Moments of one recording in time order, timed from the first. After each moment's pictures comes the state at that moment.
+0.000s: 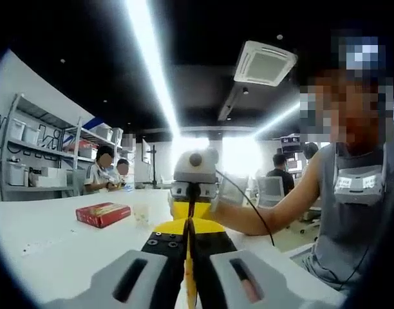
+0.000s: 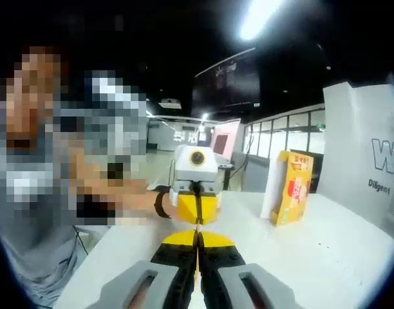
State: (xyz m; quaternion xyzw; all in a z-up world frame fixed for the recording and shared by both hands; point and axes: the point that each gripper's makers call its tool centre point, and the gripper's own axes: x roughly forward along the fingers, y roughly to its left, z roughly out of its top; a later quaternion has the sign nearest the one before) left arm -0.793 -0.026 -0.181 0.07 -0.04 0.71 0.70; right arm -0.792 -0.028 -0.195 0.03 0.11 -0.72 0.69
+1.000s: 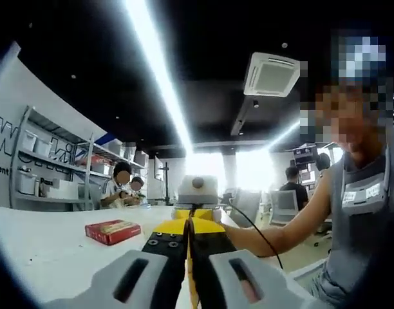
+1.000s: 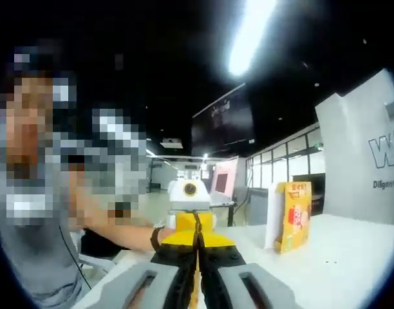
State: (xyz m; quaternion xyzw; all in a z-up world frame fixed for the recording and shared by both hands) left arm -0.786 -0.022 -0.143 0.11 -0.07 0.75 0.65; right arm -0.784 -0.020 -0.149 -0.05 -0.01 -0.71 0.70
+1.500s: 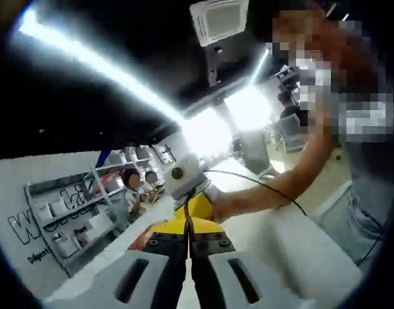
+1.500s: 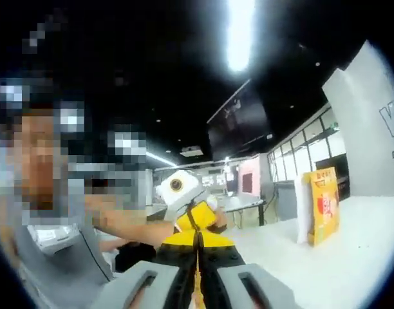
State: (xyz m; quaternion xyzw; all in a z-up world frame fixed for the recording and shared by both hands) left arm -0.738 -0.015 -0.130 0.19 0.24 0.75 0.58; right arm -0.745 -0.020 -0.136 0.00 -0.09 -0.63 0.77
